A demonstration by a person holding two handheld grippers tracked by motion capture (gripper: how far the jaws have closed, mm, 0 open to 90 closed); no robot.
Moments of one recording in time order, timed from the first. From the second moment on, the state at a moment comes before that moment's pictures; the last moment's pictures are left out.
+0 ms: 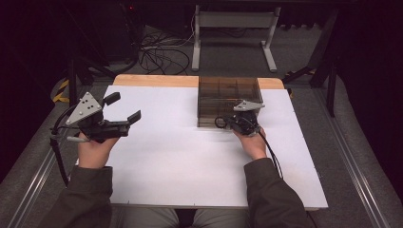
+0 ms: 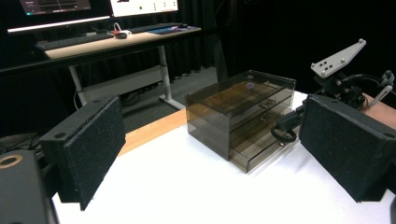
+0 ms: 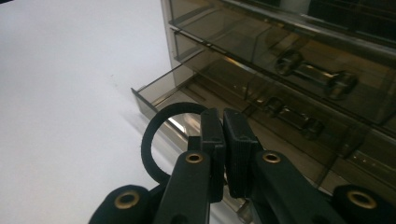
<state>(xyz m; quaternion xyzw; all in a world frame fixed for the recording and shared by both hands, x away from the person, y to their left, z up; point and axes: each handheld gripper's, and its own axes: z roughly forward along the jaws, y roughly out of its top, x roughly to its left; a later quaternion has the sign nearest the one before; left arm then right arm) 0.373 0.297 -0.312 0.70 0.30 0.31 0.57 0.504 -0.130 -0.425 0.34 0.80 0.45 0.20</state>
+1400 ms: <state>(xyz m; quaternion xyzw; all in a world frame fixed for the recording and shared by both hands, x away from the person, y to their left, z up) 0.377 0.296 -0.318 0.70 0.30 0.31 0.57 0.520 -0.176 -0.436 0.44 0.75 0.42 0.24</state>
